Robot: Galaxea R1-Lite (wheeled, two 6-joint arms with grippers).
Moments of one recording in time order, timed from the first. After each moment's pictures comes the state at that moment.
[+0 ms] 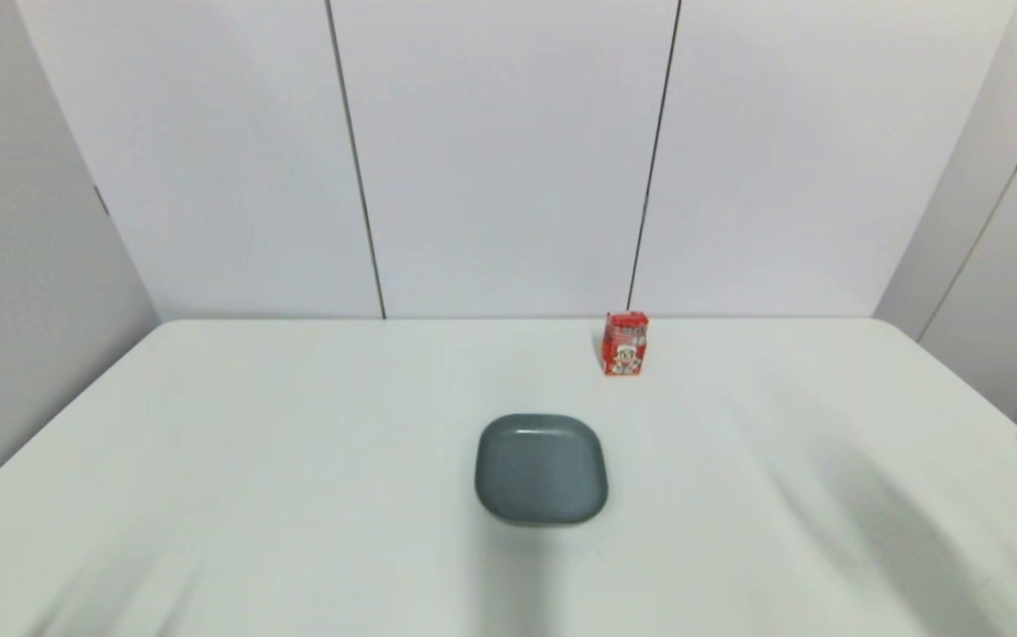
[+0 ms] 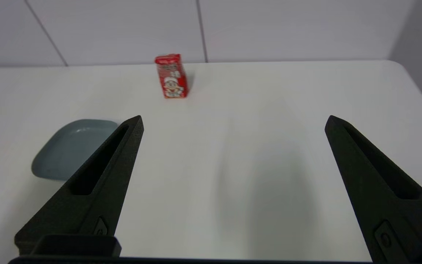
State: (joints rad) left arm 0.00 0.00 0.00 -0.01 -0.02 0.05; right arm 0.12 0.79 -0.39 -0.30 0.04 0.09
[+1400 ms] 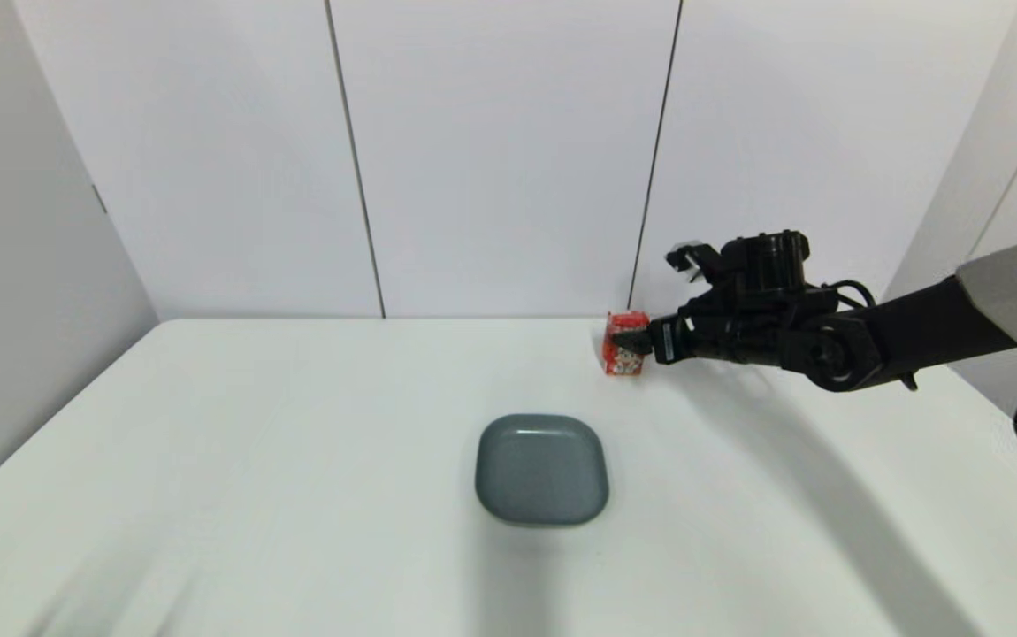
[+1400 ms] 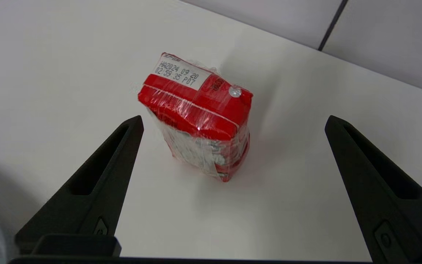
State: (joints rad) left arm 0.00 0.00 0.00 -0.01 -0.02 0.05; right arm 0.25 2.14 -1.29 -0.38 0.23 -0.08
